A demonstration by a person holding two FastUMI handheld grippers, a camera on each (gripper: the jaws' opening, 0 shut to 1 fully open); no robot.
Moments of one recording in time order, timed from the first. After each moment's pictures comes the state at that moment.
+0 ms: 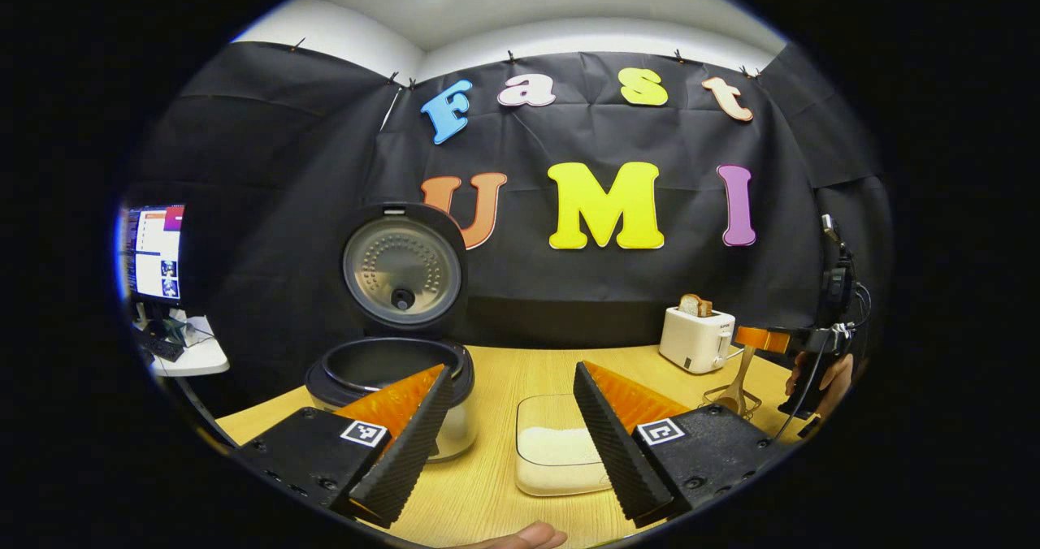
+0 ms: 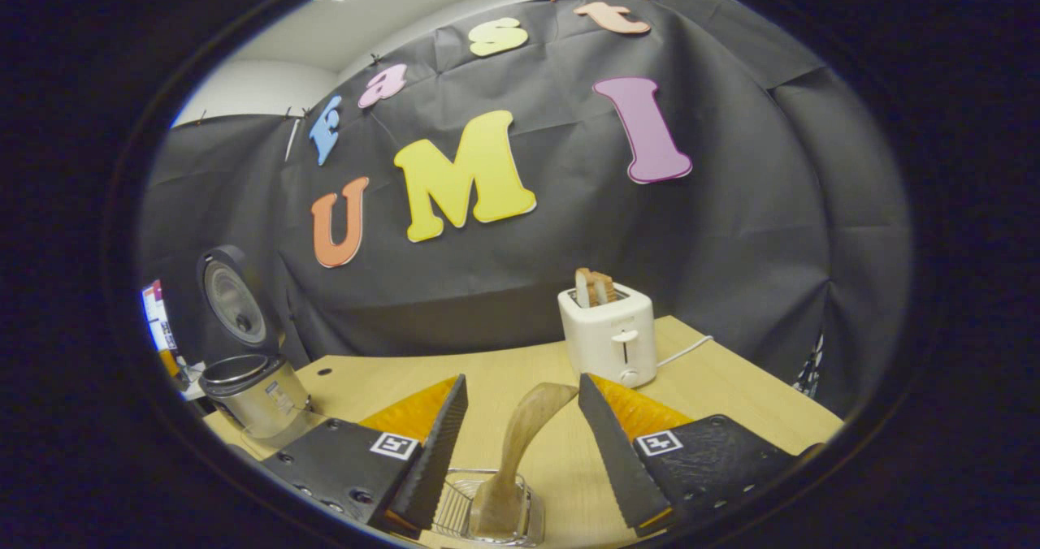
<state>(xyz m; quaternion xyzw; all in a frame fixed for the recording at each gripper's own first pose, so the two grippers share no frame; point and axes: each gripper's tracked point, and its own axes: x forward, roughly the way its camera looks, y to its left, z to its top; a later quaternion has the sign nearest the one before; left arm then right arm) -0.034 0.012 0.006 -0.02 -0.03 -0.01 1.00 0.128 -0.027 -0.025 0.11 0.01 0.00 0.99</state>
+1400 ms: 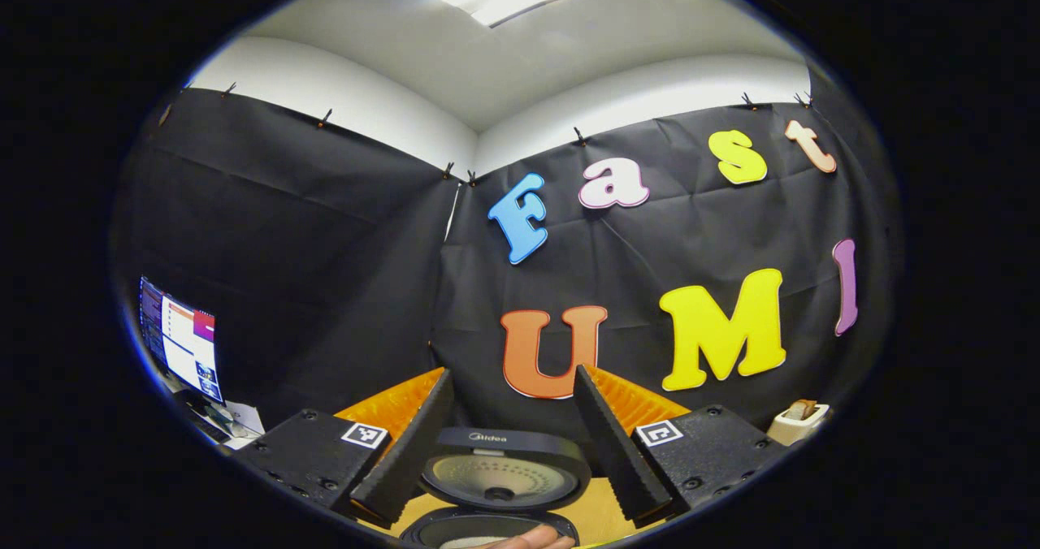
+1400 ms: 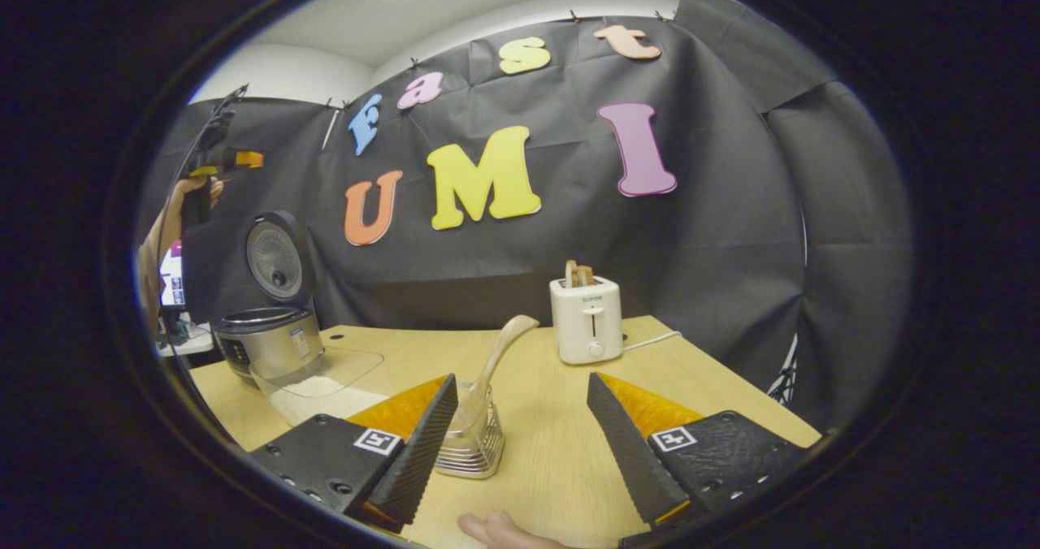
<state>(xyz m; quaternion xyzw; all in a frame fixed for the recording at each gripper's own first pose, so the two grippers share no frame) 0.101 0.170 0.253 0.02 -0.20 0.14 0.97 0.017 -0.047 -0.083 0.06 0.00 0.03 1.00</state>
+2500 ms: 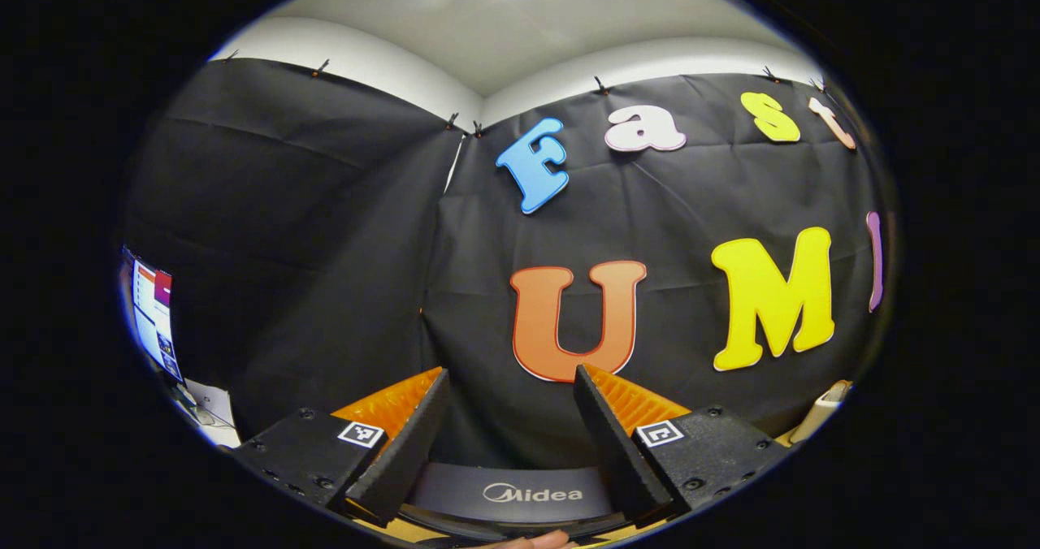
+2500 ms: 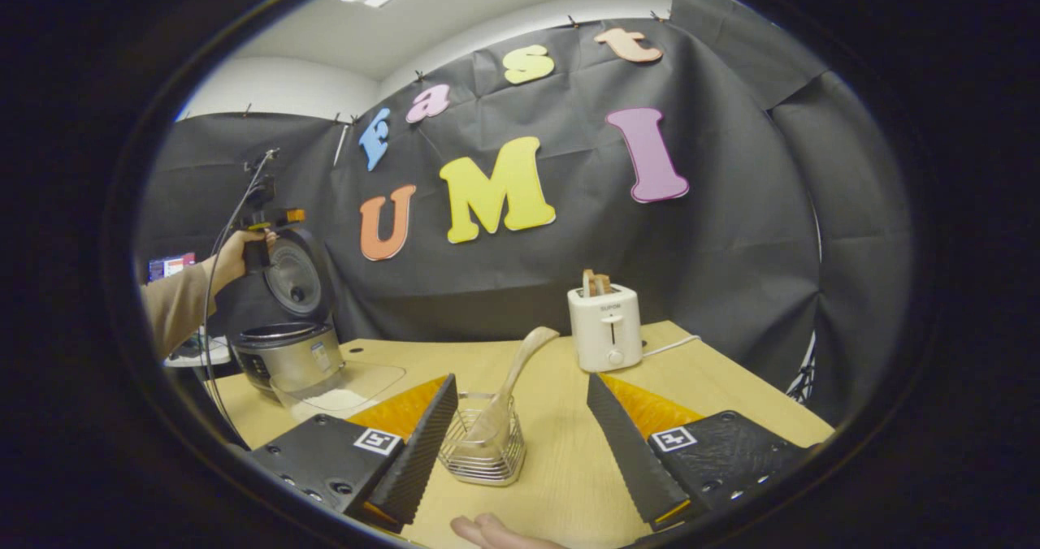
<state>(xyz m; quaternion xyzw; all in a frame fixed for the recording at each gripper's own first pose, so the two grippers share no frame) 0.237 0.235 0.194 -0.02 -0.14 0.12 0.98 0.007 -0.038 -0.067 0.07 -0.03 0.05 1.00</state>
